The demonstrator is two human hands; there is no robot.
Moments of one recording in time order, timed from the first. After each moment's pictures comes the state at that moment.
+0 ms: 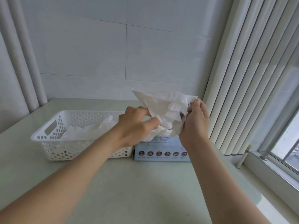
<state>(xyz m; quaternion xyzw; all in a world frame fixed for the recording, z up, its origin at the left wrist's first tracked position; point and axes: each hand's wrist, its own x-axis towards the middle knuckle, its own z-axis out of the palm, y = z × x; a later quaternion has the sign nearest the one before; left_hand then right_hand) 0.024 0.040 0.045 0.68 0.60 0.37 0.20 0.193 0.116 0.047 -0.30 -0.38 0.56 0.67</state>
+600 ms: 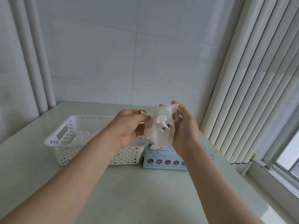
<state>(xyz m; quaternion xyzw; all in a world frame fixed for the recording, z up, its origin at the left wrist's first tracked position) -0.004 0.043 0.061 0.35 0.51 0.62 0.48 0.155 0.102 0.056 -0.26 -0.41 0.70 0.52</state>
